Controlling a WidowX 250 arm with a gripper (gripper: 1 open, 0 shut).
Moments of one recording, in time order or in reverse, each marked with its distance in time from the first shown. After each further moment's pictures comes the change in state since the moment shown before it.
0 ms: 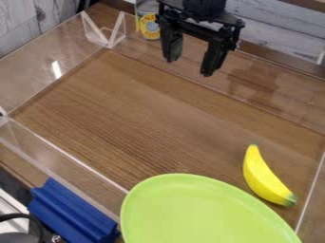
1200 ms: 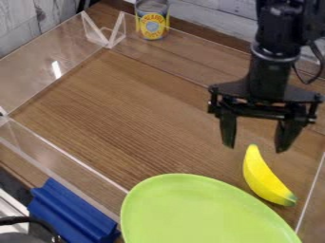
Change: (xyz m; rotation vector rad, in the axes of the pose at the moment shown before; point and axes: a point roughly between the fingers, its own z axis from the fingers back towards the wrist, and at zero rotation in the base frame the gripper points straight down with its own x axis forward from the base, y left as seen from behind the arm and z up) arm -0.038 -0.113 -0.041 -0.082 -0.036 0.417
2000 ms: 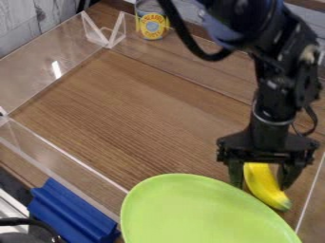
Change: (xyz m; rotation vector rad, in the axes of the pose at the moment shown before) arm -0.001 -0.011 -0.062 -0.042 -0.034 0.072
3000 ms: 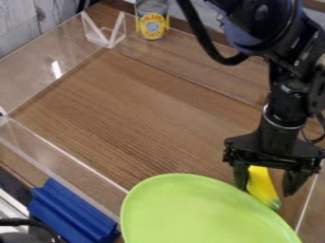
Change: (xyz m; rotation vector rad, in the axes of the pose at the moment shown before) arm -0.004 -0.004 0.000 0.046 0.024 -0.086
